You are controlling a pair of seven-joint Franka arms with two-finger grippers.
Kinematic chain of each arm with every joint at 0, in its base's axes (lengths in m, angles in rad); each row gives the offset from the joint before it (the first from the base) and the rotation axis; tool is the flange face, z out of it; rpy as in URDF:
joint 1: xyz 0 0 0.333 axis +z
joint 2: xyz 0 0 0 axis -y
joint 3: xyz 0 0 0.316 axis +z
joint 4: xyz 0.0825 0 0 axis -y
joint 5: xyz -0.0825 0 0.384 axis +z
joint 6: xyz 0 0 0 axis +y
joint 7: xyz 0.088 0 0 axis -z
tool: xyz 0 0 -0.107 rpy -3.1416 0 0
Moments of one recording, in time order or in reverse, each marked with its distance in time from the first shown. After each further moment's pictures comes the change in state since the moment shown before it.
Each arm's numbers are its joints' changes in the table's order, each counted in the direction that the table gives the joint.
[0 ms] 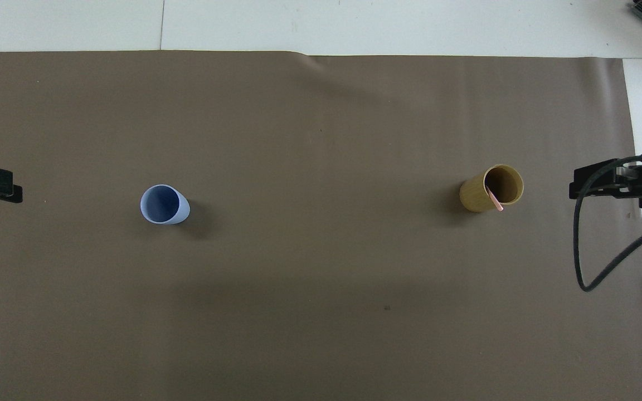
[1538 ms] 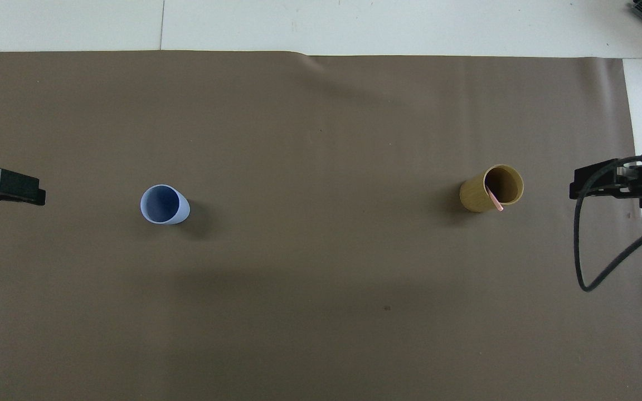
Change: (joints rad) left arm 0.000 0.002 -0.013 -0.124 0.000 -0.115 0.090; right arm 0.000 0.000 -0.001 0.000 0.000 0.000 0.000
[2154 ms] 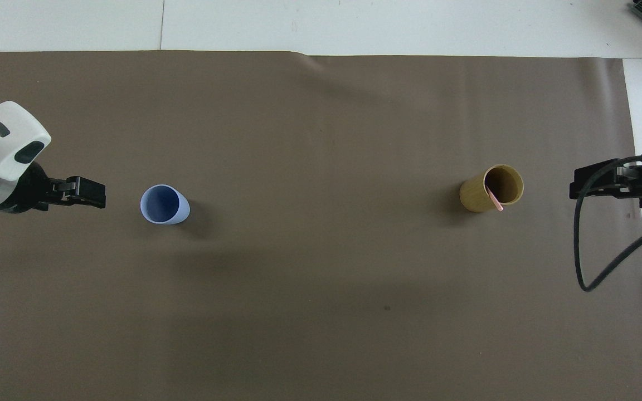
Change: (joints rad) left arm -0.058 -0.012 -0.015 -0.197 0.000 -0.197 -0.066; right arm 0.000 0.000 0.000 0.000 0.000 0.000 0.000
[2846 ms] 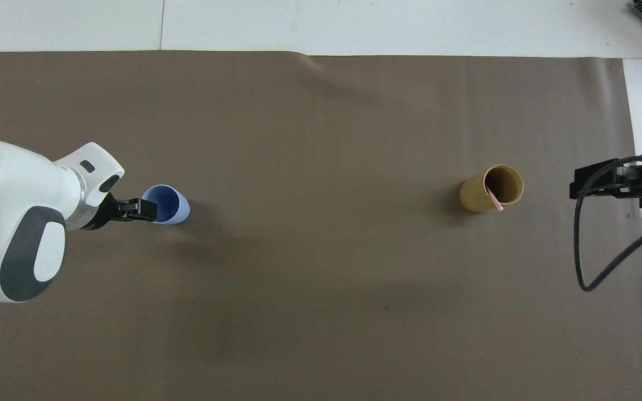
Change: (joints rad) left arm -0.056 -0.039 -0.002 -0.272 0.000 -0.339 -0.055; right arm 0.000 0.000 0.000 0.000 0.000 0.000 0.000
